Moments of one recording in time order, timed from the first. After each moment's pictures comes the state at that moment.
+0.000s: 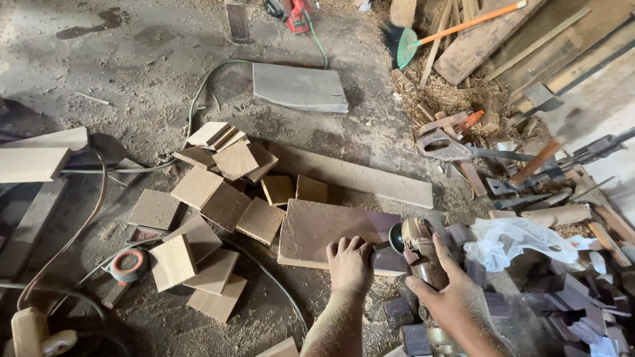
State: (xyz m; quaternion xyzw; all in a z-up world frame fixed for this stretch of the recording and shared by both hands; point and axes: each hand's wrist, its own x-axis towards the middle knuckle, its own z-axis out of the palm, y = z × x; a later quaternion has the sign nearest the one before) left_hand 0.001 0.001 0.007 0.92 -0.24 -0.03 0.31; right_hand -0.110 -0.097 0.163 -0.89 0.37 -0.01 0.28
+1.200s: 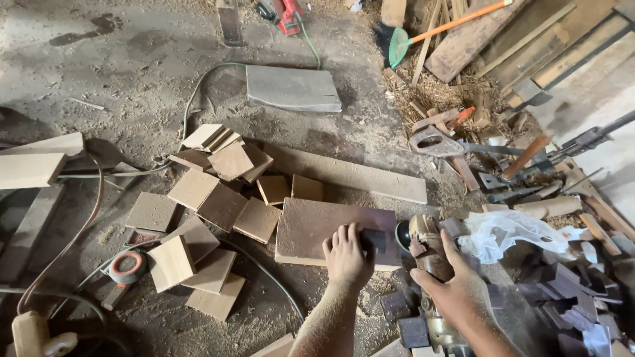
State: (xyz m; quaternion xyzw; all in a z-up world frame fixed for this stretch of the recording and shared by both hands) left_hand 0.002 -0.007 -0.011 0.91 -0.24 0.03 0.34; right_hand -0.123 -0.118 0.150 -0.87 0.39 -0.06 0.30
